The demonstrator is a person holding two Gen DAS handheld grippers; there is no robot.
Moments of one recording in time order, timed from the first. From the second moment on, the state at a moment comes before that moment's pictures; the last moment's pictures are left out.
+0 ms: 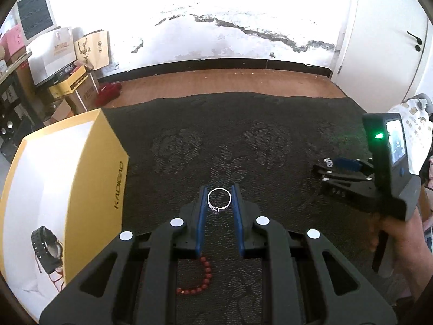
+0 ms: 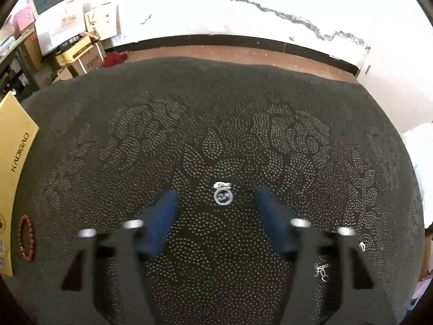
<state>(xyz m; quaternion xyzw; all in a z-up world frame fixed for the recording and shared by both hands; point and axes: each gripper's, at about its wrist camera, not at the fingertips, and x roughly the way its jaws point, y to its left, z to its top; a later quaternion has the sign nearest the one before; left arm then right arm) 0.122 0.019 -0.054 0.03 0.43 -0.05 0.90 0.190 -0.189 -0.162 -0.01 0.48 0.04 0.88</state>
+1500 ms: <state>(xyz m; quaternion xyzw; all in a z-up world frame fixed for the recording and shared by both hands) 0.073 0.190 0.028 -0.04 0.40 0.06 0.91 0.091 0.034 0.023 -0.05 0.36 0.25 0.90</state>
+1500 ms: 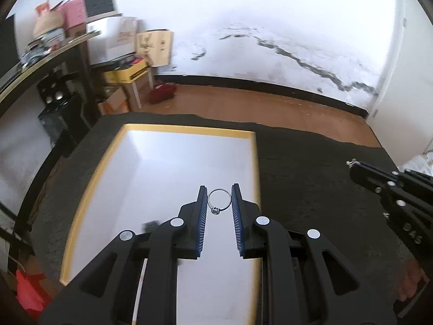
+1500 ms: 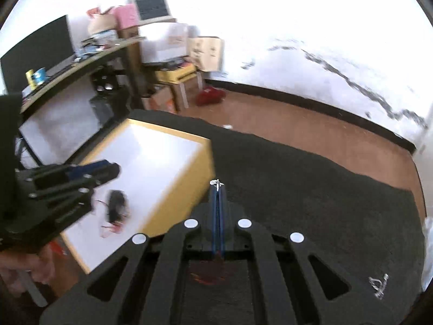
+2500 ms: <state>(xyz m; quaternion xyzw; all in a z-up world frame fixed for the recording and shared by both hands) 0.050 0.312 -0.030 -0.06 0.45 0.13 0.88 0.075 0.190 0.014 -0.10 0.36 0.33 0.87</state>
